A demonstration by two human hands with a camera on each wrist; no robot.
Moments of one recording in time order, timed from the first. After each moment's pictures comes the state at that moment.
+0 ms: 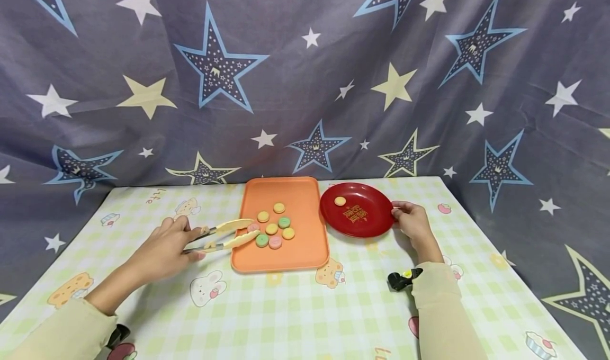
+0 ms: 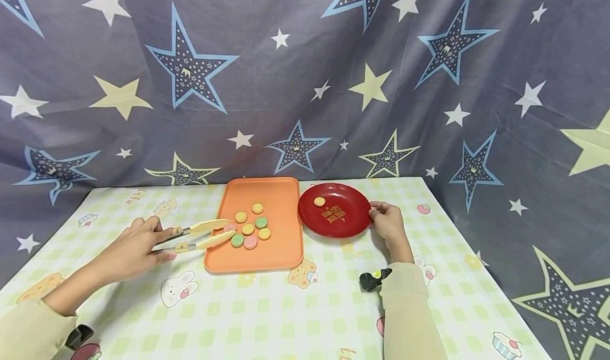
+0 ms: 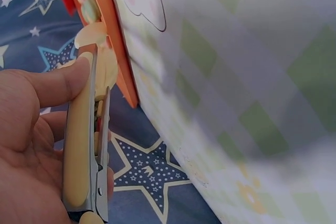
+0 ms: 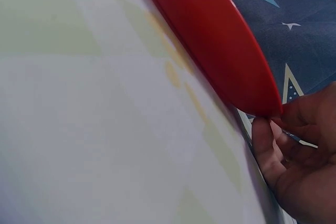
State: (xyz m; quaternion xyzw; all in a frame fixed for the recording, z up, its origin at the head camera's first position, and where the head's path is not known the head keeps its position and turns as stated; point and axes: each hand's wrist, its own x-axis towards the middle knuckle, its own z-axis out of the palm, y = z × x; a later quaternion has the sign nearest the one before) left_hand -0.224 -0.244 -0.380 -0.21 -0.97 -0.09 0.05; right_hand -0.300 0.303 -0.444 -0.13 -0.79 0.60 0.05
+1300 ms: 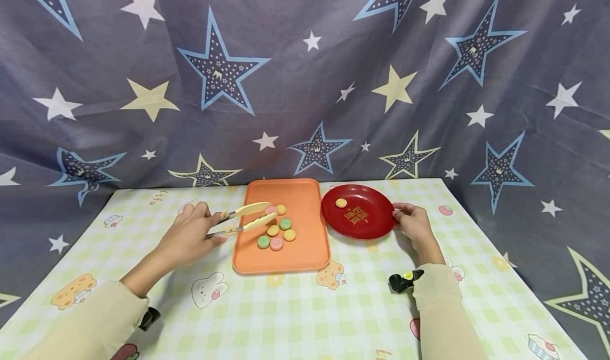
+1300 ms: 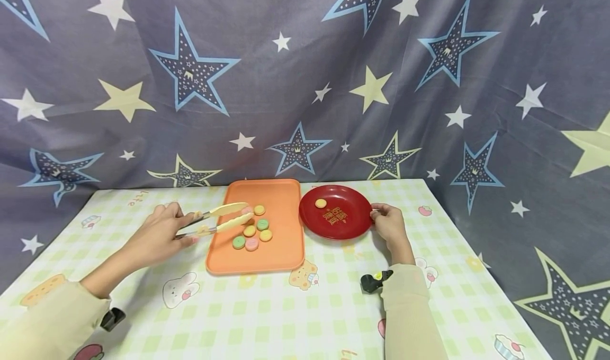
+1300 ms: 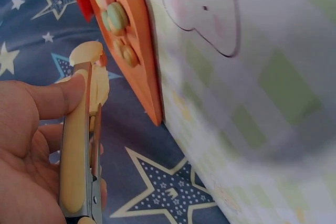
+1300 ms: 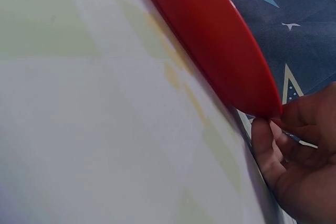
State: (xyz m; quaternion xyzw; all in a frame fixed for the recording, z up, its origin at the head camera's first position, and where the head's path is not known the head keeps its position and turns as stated) left_hand -0.244 -0.210 -0.373 -0.21 -0.97 -0.11 0.09; right_hand -0.300 0.302 -0.444 -0.12 -0.79 0.60 0.06
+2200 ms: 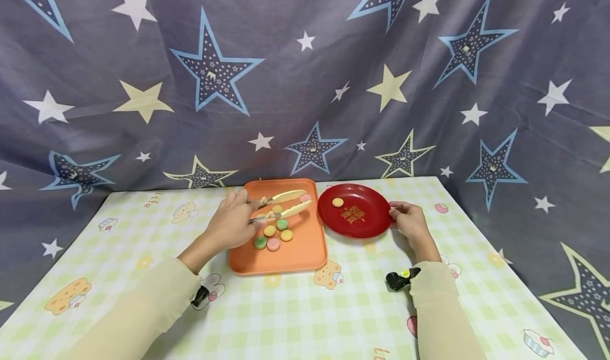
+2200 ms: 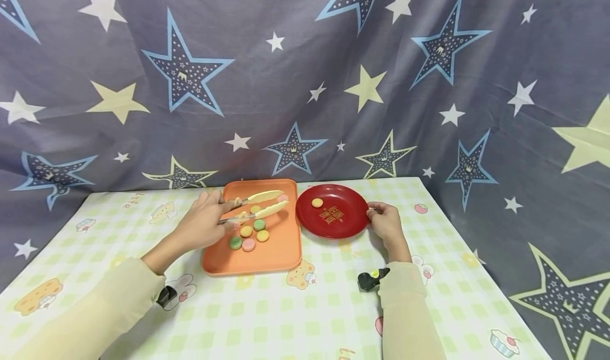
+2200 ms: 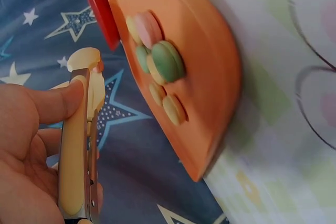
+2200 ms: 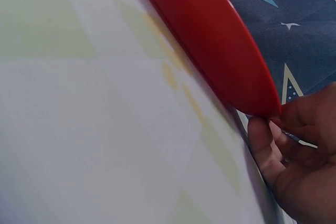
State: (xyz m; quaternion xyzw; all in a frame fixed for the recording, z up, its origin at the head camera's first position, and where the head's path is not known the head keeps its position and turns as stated) left_hand -0.280 -0.128 -0.373 -0.24 -0.96 -0.12 0.09; right_hand -0.299 0.302 -0.443 -0.12 -0.79 0.60 0.05
